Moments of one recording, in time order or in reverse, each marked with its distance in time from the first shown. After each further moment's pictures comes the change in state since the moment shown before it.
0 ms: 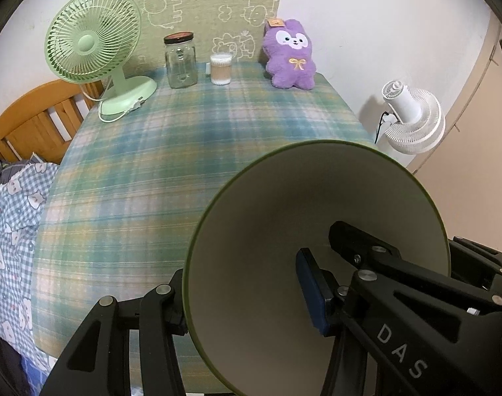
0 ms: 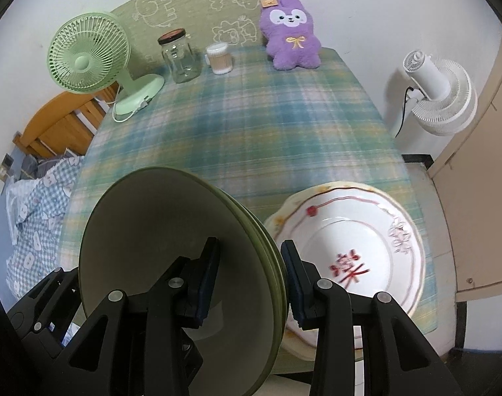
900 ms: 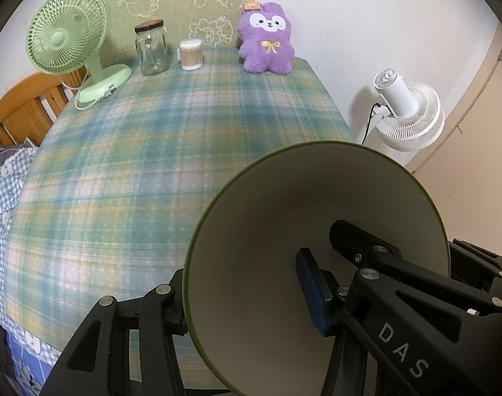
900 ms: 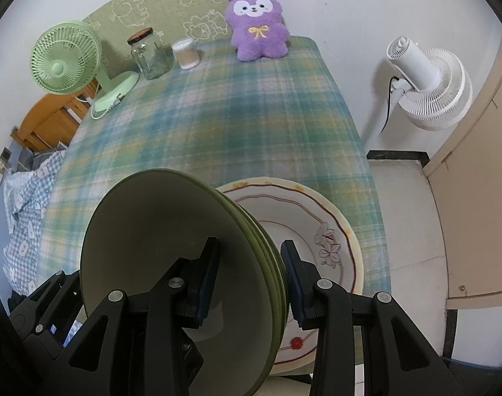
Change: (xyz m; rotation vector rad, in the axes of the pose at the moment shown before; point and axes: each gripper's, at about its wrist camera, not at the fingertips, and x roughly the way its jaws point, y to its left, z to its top) left arm 0.033 -0.089 -0.001 -0.058 0.050 0.010; right arm 0.010 -0.099 0.003 -0.020 0.049 0.011
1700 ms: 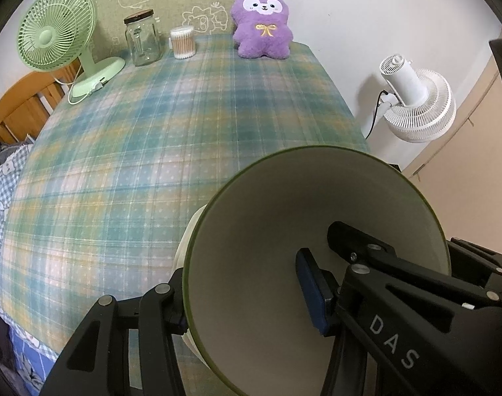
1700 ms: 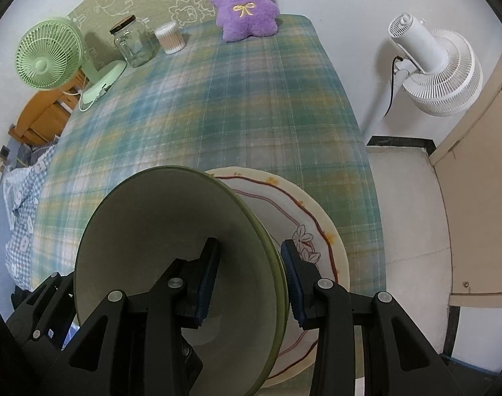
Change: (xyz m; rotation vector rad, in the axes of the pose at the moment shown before) left arm 0.028 -0.024 0.002 -0.003 0.029 0.038; right arm 0.033 -0.035 0.007 0.006 0.061 0.028
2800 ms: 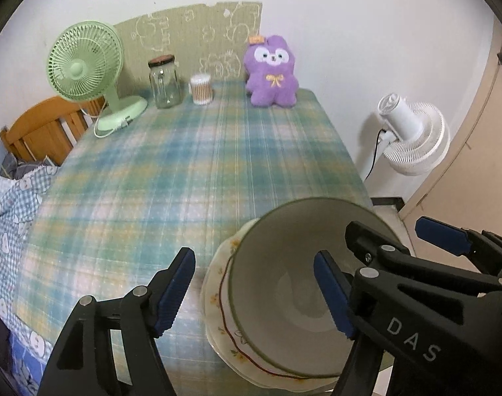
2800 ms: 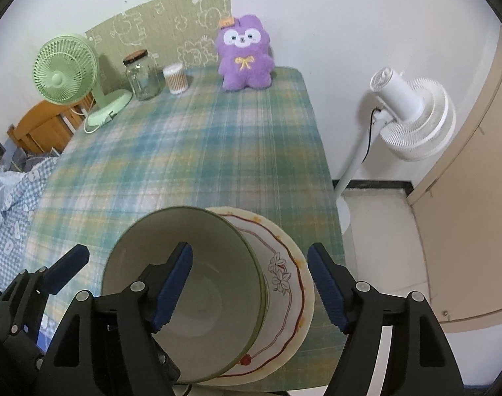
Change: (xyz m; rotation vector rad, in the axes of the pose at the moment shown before) left arm -0.054 0.005 -0.003 -0.008 -0.193 0.044; right arm -0.060 0.013 -0.004 -0.069 -0.201 -0.100
